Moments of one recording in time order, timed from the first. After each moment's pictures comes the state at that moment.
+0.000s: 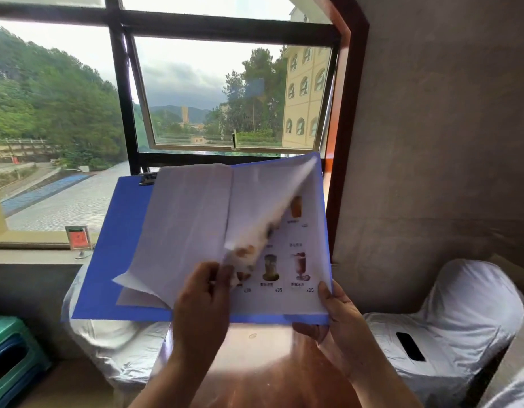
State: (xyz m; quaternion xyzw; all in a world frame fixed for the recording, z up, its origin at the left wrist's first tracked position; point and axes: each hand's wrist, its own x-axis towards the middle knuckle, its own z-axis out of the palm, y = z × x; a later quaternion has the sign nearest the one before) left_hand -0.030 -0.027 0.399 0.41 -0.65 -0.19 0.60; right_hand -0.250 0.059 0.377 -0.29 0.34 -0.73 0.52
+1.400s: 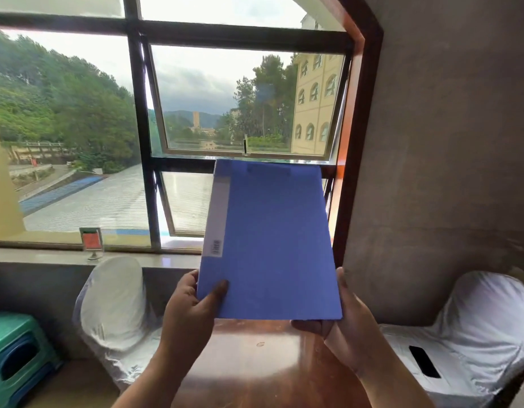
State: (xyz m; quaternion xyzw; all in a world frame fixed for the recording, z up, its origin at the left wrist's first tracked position) left_hand 0.007 -0.050 0.397 0.42 -0.58 -0.42 0.55; right_hand -0.248 0.038 0.396 -0.36 0.34 -0.68 0.54
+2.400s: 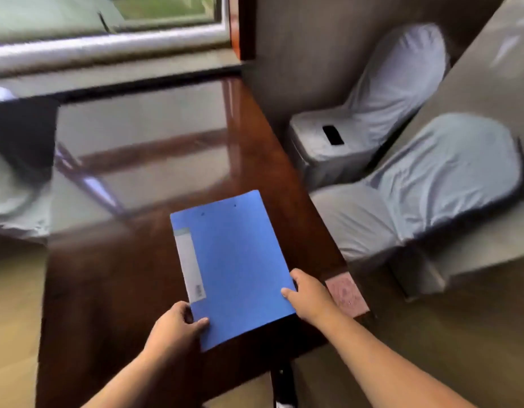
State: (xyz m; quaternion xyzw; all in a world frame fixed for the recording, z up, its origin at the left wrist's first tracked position) left_hand -0.026 0.080 0.005 0.57 -0.70 -0.42 -0.10; right_hand -0.291 0.235 0.018 -0.31 0.85 -0.20 0.38
